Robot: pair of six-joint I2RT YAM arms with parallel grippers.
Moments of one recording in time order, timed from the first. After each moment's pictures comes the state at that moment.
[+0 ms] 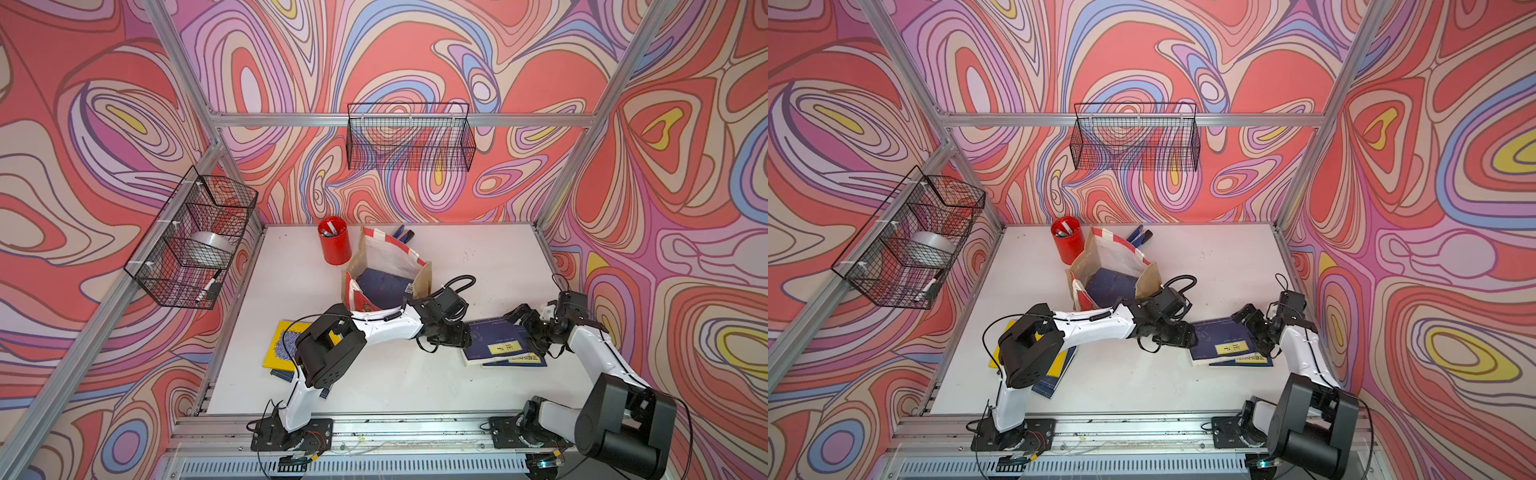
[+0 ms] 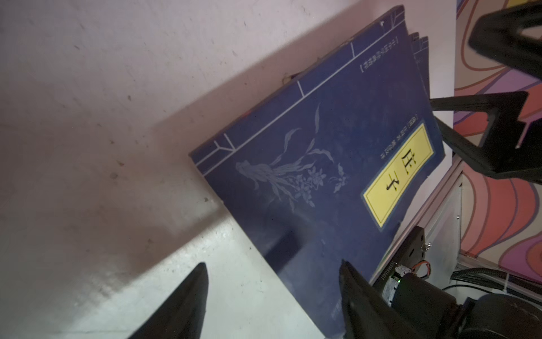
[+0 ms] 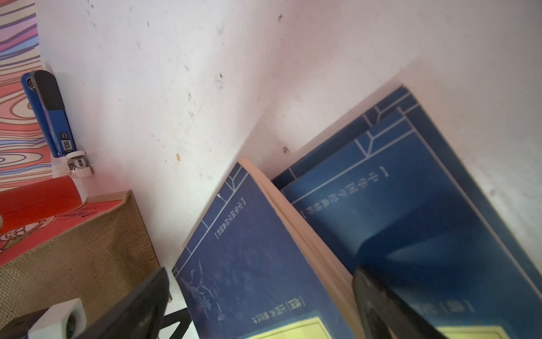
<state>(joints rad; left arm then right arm) -1.01 2.04 1.41 -0.32 0.30 -0.81 -0.38 1.21 0.64 -0.61 -0.47 0.49</state>
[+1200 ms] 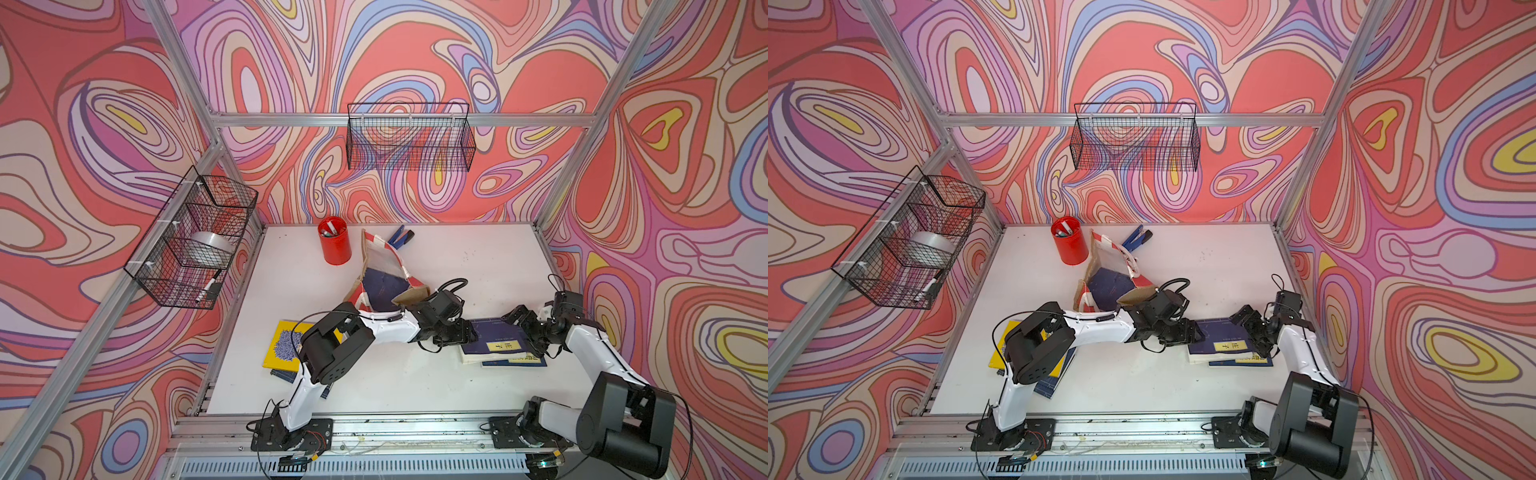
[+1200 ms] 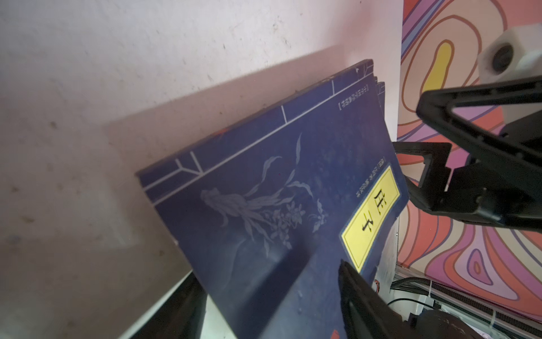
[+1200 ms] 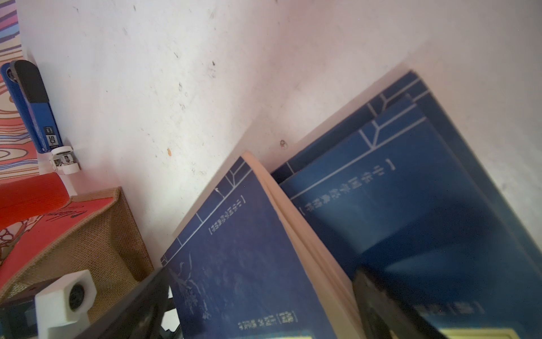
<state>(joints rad) -0.99 2.09 1.34 -0.04 0.39 -0.98 -0.36 1.22 0.63 -0.61 -0.45 0.50</state>
